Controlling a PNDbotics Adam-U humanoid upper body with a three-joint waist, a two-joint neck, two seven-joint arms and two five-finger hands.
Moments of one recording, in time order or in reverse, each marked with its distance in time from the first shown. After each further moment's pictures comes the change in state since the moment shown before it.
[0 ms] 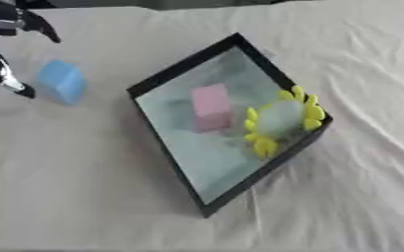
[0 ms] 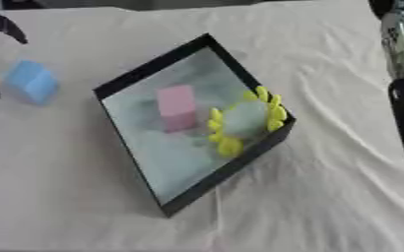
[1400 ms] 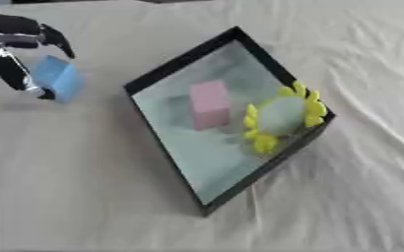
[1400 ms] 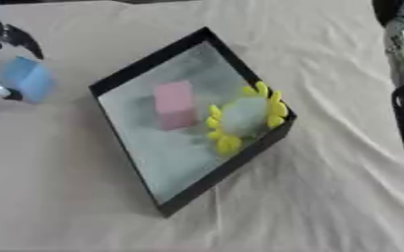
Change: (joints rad) left arm -0.013 -0.051 -0.029 0.097 -0.013 -0.020 0.020; right arm 0.013 0.009 0.000 0.000 0.004 0.034 -0.035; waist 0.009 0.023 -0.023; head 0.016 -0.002
